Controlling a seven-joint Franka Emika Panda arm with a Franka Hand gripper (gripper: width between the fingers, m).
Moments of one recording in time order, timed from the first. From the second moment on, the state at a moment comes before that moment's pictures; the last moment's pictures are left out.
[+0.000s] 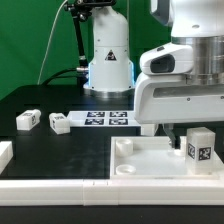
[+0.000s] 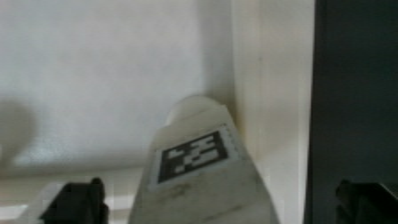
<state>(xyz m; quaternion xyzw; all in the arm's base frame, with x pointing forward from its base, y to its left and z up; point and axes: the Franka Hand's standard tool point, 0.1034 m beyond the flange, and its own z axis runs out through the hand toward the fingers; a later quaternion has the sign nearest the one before) 0.632 0.125 0.067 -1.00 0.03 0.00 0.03</state>
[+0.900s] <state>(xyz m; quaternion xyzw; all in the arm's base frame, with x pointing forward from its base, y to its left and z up) 0.632 0.122 0.066 -0.99 0.14 -0.01 0.04</state>
